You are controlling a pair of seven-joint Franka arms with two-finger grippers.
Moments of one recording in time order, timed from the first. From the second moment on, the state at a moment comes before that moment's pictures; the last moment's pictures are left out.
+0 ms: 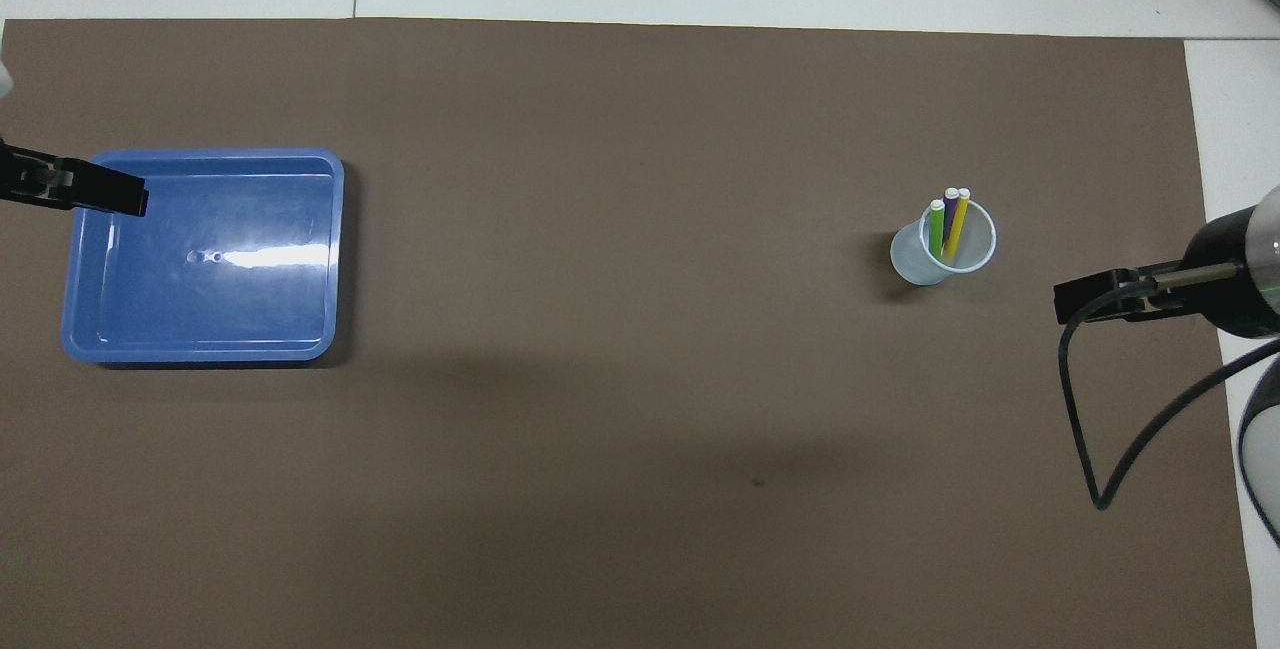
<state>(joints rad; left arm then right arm) 0.13 0.04 -0.20 -1.52 0.06 1.67 0.12 -0.04 -0.10 0.13 -1.66 -0.04 1.52 0.02</state>
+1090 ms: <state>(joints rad) 0.13 0.04 -0.20 -1.52 0.06 1.67 0.12 -0.08 -0.05 0.10 -1.78 0.03 1.88 -0.32</state>
